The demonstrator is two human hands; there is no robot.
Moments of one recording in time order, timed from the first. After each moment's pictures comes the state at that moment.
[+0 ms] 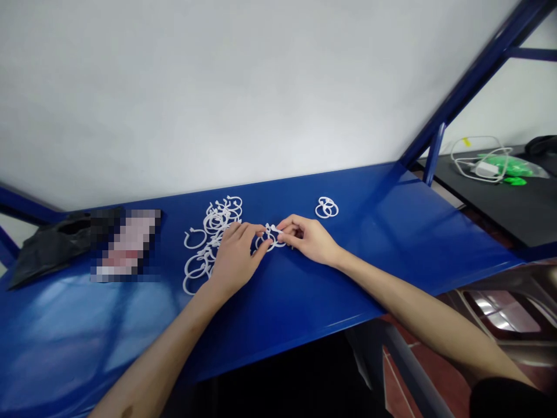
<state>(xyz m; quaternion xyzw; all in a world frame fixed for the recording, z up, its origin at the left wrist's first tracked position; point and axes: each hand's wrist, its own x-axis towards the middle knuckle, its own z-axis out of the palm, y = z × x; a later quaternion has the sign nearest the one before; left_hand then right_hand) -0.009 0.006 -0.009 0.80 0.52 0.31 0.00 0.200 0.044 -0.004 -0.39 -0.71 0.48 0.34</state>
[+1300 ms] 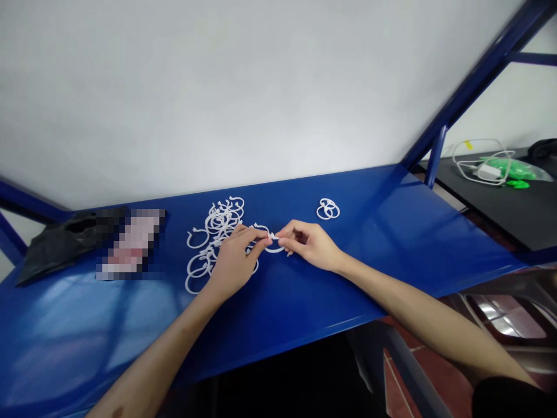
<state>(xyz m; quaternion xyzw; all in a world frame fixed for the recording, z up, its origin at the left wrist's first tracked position) -0.008 0.000 0.007 0.77 0.51 0.36 0.12 0.198 0.033 -0.001 -0.33 -0.69 0.53 0.37</state>
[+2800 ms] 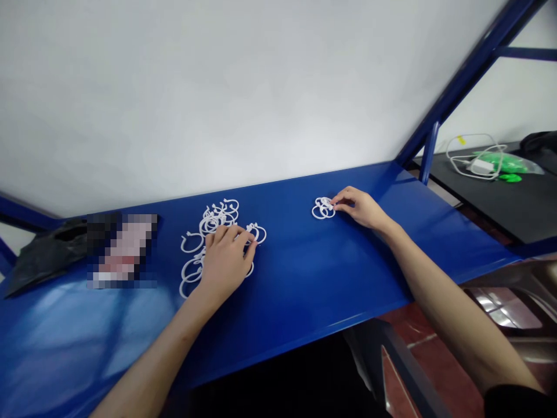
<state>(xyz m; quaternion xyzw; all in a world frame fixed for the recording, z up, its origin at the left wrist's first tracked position) -0.020 0.003 -0.009 0.80 0.56 0.19 -0.12 0.345 0.118 -0.011 -0.46 -0.80 0.22 0.33</state>
